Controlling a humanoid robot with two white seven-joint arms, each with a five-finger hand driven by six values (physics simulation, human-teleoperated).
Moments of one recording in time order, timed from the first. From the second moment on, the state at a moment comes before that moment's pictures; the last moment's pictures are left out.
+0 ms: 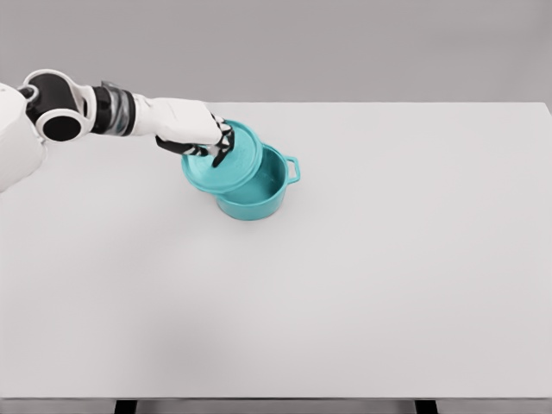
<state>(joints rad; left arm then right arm) -1.12 0.60 -1.06 -1.17 -0.45 -0.61 -0.58 0.01 0.00 0.71 -0.08 0.22 -0.04 0.35</state>
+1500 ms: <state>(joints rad) -1.06 0.70 -1.03 -0.92 -0.42 -0.61 -0.58 0.01 0.00 0.71 -0.08 0.22 -0.04 0.35</state>
